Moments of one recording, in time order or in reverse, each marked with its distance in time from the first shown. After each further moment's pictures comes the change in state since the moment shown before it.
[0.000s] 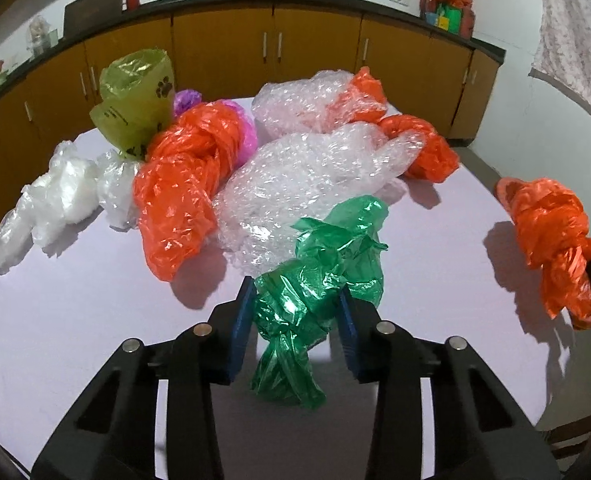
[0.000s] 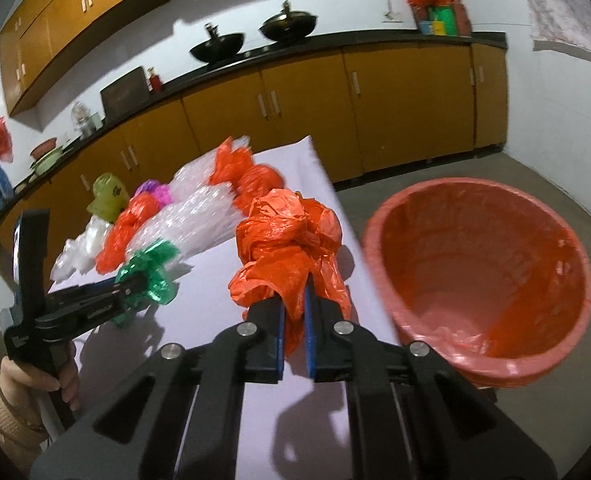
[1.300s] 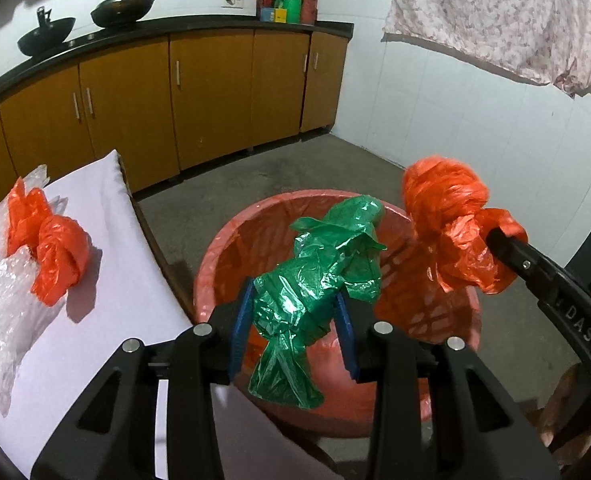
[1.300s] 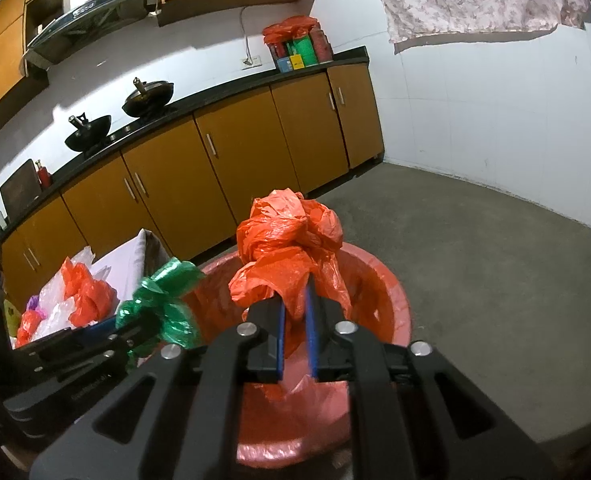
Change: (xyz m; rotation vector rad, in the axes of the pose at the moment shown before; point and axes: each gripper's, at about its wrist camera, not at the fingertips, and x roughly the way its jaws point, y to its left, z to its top) left arm 0.013 -0.257 0.042 0.302 -0.038 -0.362; right arm -0.034 -0.165 0.033 0.258 -0.175 -0.312
